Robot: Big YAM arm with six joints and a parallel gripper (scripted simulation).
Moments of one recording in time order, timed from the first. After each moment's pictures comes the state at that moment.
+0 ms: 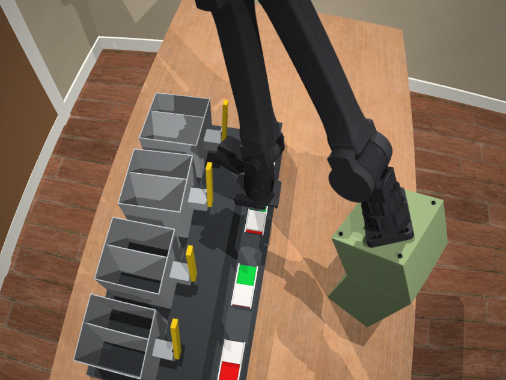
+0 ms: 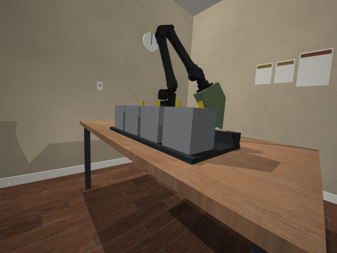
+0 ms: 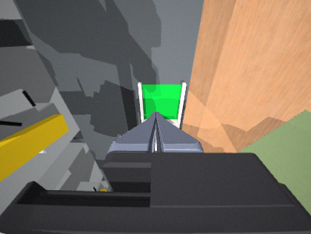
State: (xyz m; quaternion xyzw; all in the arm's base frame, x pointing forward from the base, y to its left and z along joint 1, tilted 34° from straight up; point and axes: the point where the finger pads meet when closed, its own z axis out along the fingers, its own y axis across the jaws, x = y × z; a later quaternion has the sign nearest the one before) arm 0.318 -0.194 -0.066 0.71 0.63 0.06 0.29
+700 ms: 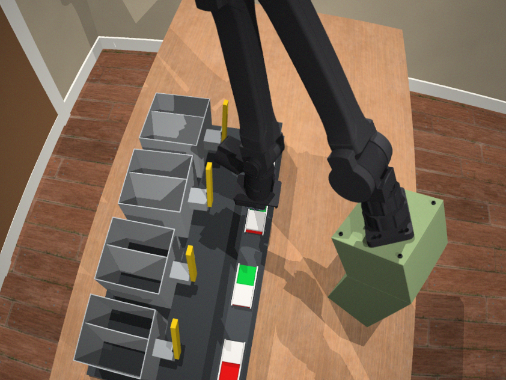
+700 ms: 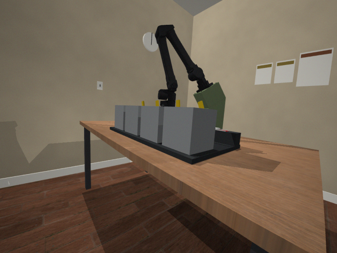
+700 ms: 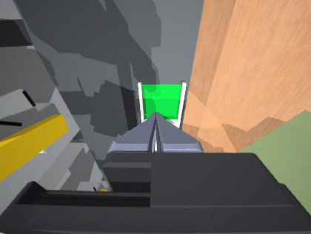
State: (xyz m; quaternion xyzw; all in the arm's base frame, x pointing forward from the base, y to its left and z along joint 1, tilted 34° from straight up) arm 0.318 -0.194 -0.066 0.71 0.63 0.06 0.29
